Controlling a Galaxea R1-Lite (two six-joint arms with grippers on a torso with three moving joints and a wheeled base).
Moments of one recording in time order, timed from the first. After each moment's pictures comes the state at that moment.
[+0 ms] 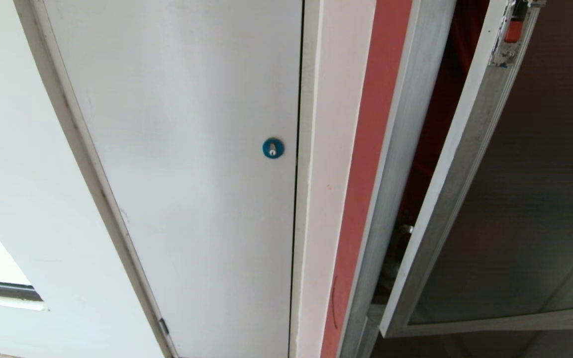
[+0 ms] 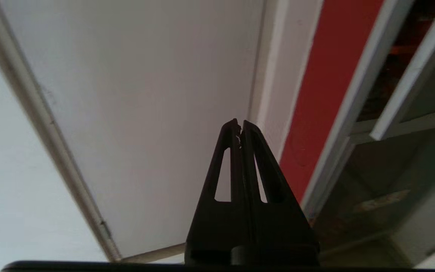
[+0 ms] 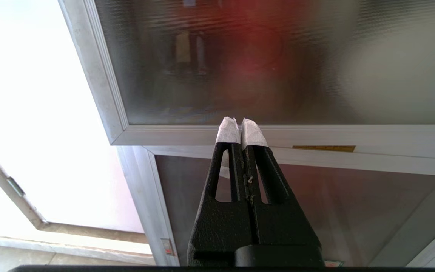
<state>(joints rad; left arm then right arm) 0.00 0.32 -0.35 -0.01 -0.38 -0.06 0.01 0.00 0.00 -0.01 0.00 0.03</state>
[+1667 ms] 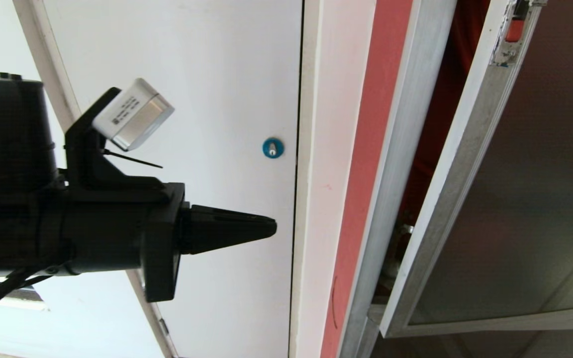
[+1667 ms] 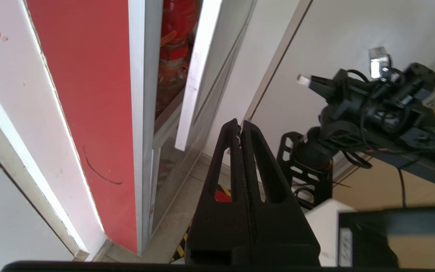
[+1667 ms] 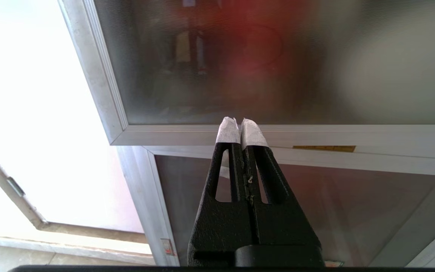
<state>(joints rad) -0.62 1.35 -0.94 -0.26 -0.69 -0.13 0.02 0.00 0.00 -0.01 0.00 0.03</state>
